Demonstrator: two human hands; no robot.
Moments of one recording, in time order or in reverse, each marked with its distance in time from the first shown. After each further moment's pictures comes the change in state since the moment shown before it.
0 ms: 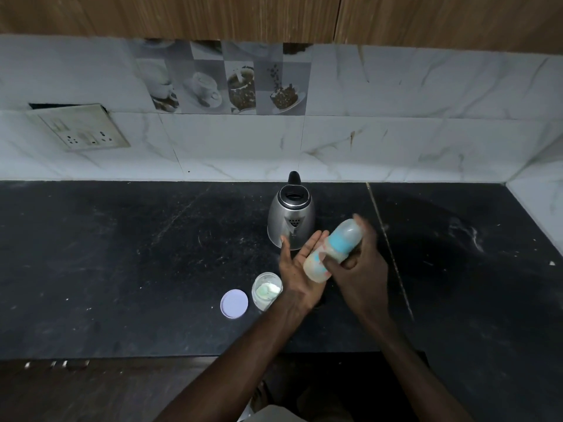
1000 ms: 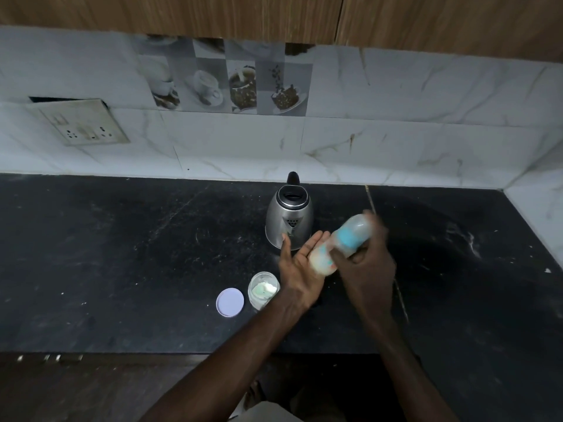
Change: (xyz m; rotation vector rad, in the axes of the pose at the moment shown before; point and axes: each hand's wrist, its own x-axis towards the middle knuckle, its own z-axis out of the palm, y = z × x) left_hand 0.001 0.000 0.004 0.031 0.016 0.002; right_hand 0.011 0.002 -0.009 -0.034 0.041 0.029
